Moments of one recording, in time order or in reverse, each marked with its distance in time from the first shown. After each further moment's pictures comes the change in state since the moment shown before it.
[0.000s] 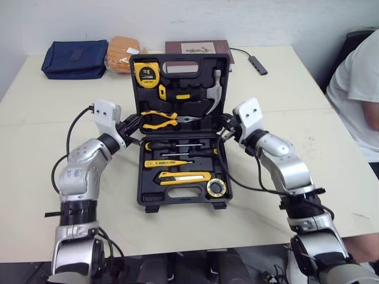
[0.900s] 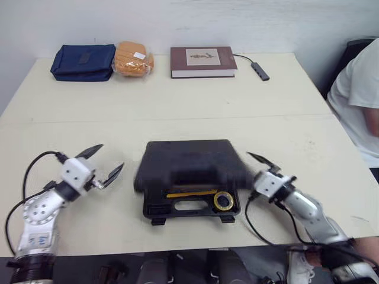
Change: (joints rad) left arm 0.513 0.285 0.118 0.105 0.007 -0.588 -0.201; right arm 0.512 -0.304 -0.067 0.050 -0.206 -0.702 -0.049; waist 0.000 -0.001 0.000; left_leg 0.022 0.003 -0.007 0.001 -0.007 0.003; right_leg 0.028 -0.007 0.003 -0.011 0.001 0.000
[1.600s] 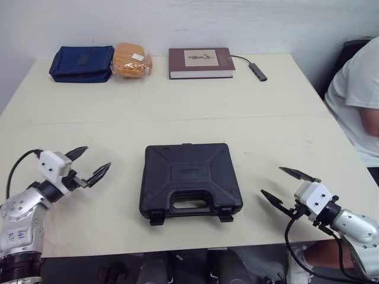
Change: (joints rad) left arm -0.135 -0.008 0.011 0.017 -0.095 0.206 -0.085; right arm 0.299 -0.084 -0.184 -0.323 0.472 0.345 0.388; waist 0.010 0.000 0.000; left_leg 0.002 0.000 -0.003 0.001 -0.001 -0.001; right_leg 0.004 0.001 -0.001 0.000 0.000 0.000
